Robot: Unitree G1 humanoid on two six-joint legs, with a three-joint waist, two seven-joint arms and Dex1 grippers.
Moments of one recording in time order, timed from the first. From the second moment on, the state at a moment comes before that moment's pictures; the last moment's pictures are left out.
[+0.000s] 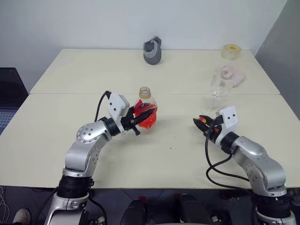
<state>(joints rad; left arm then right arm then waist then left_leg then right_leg) -0.36 0.43 0.00 -0.20 -0.38 0.34 -0.75 -0.15 -0.33 -0.06 -0.42 0.35 0.64 0.33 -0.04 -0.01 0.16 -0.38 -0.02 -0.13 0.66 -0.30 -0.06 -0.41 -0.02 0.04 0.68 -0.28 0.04</state>
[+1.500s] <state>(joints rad) -0.63 0.52 0.28 0.76 -0.21 -0.13 -0.37 -0.48 -0.39 0.10 -0.43 0.65 0.70 0.65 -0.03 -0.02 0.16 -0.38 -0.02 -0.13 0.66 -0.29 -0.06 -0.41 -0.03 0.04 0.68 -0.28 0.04</state>
